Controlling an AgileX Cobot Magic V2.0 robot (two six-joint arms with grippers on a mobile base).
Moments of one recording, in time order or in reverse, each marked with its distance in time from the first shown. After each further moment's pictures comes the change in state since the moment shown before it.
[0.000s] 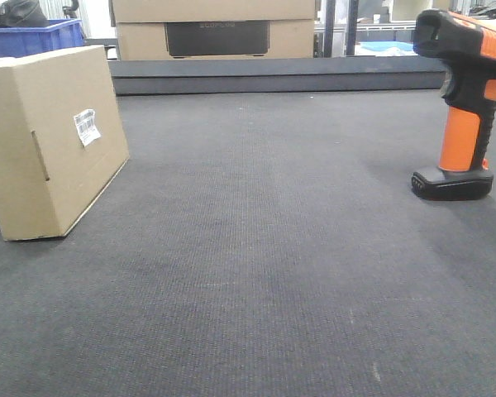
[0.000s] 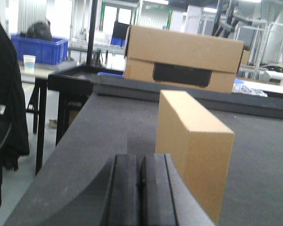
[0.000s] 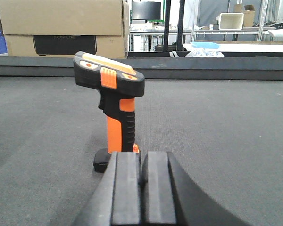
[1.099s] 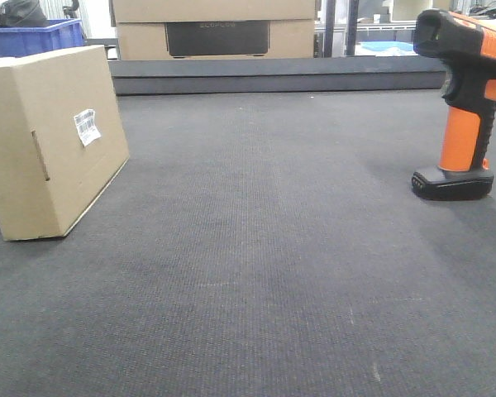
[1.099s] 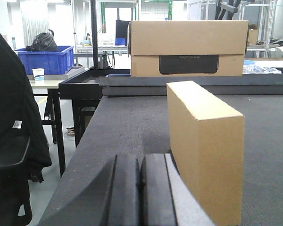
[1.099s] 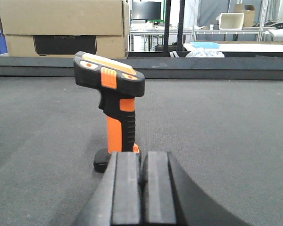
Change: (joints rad) left arm 0.000 0.000 0.000 0.012 0.003 0.150; right arm 0.000 0.000 0.001 0.000 0.000 0.000
